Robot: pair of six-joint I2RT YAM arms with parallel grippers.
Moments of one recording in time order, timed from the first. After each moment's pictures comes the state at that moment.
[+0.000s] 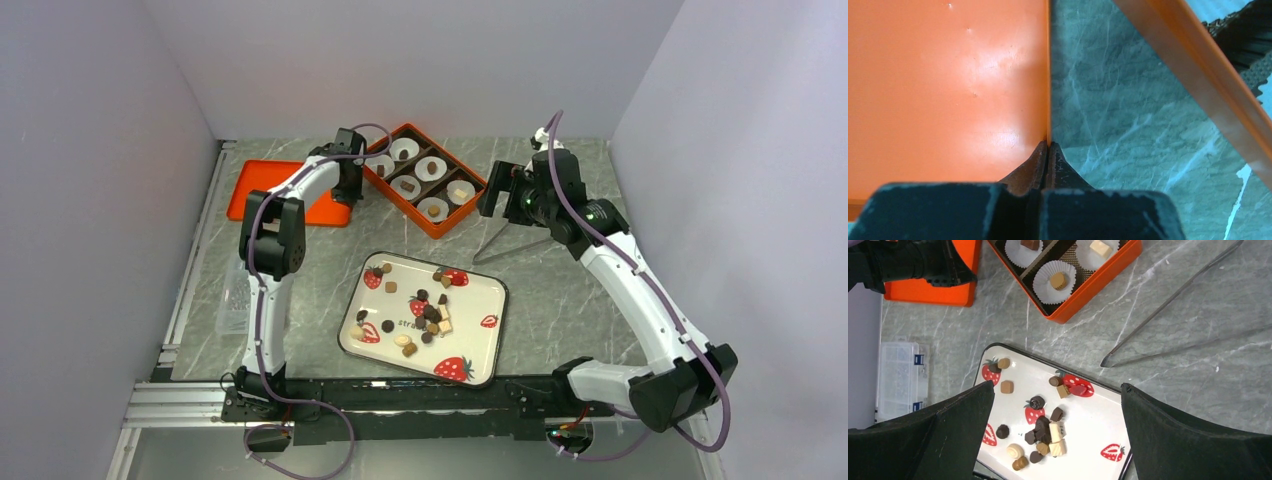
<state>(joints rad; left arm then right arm) -0.27 2.30 1.90 -0.67 -0.12 -0.20 0.40 1.21 1.29 -0.69 0.03 0.50</state>
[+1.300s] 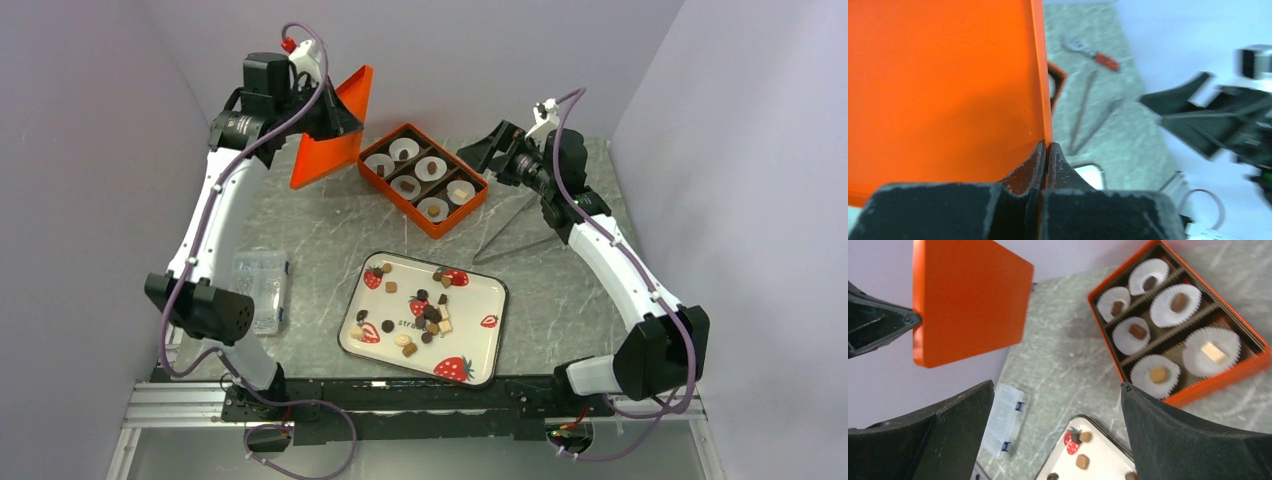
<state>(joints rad) -0.23 1.70 2.04 -0.78 0.42 -0.37 0.28 1.35 1.22 -0.08 -0.32 0.67</state>
